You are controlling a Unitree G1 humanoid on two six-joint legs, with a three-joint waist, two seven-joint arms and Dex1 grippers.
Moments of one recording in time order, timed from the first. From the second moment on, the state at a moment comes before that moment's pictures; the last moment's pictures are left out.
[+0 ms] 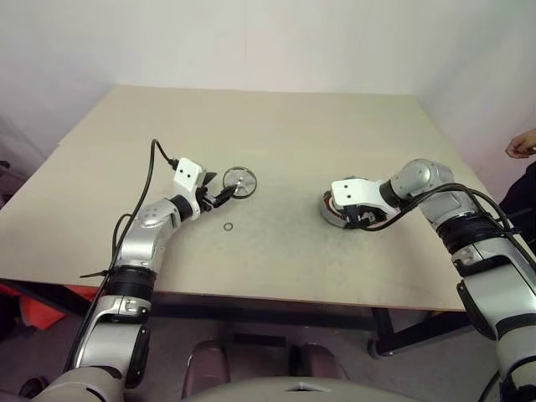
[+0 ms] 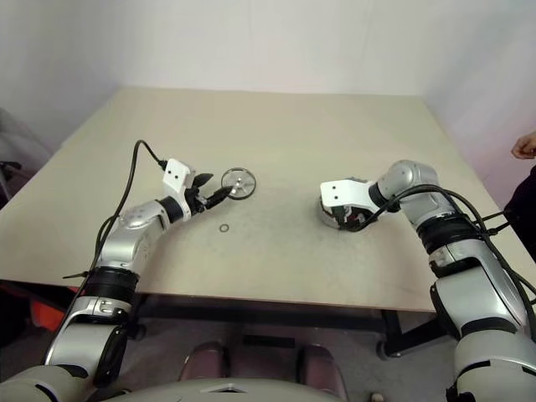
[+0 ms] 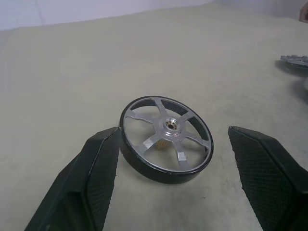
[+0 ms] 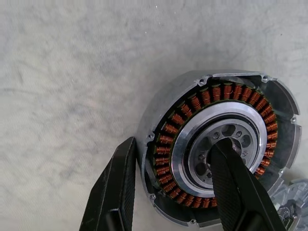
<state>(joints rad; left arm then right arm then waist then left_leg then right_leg) -0.50 0.32 0.03 0.37 -0.21 0.20 -0.66 -0.81 -0.71 0.41 0.57 -0.29 -0.08 1.36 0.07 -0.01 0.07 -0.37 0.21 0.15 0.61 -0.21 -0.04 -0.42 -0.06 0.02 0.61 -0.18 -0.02</state>
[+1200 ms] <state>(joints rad) -0.50 0.32 0.03 0.37 -0.21 0.19 -0.65 -0.76 -0.57 0.45 0.34 -0.27 0.11 1.28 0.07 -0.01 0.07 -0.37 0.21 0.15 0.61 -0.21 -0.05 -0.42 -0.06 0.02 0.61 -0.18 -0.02</state>
